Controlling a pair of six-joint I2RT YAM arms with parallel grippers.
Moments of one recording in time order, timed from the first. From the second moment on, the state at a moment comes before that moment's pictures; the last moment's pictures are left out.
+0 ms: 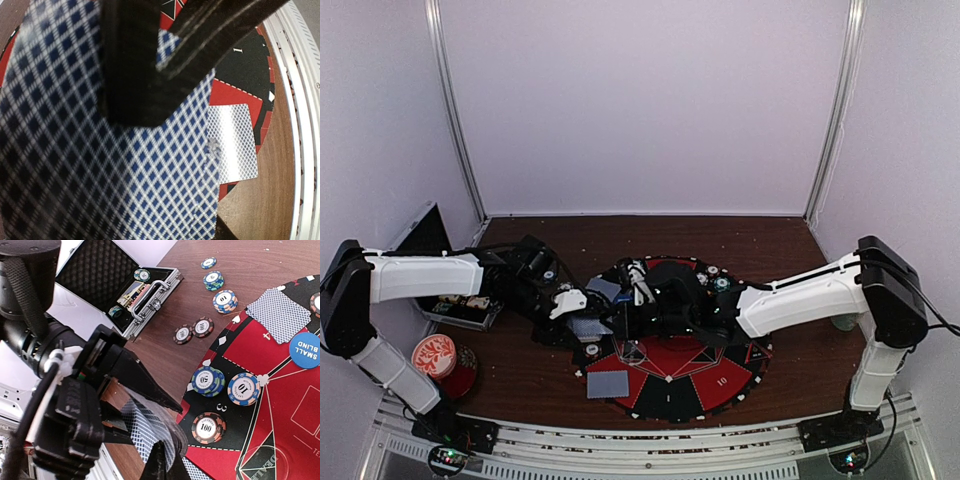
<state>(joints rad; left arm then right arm) -0.66 1.50 0.91 -0.53 0.51 0.81 1.11 1.82 1.11 0.26 -0.04 0.74</state>
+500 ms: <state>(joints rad) -0.66 1.50 0.91 -0.53 0.54 0.81 1.10 1.59 0.89 0.33 -0.08 0.76</state>
